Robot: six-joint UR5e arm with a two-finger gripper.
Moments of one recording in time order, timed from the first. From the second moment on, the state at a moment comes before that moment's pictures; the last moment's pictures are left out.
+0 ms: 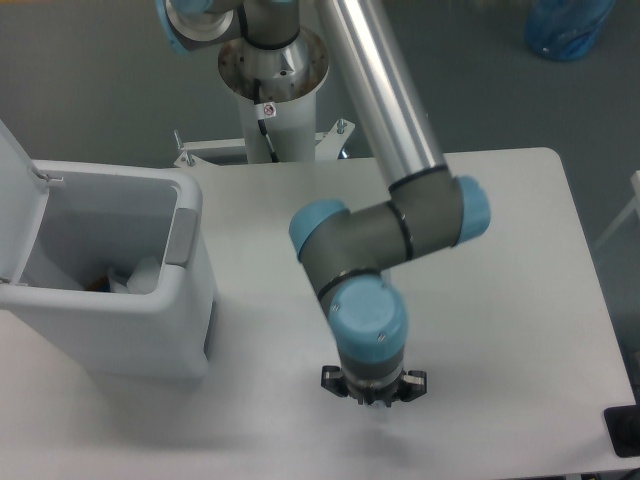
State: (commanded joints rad) arm 2.41 -2.16 -1.19 -1.19 1.48 0.47
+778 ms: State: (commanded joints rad) arm 2.48 -1.91 -1.19 -1.13 1.04 0.47
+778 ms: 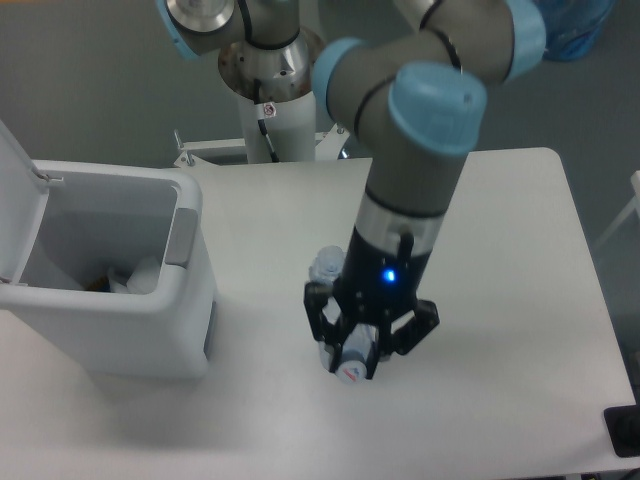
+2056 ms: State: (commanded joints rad) arm 2.37 -1.67 -1.36 -0.98 0.64 0.42
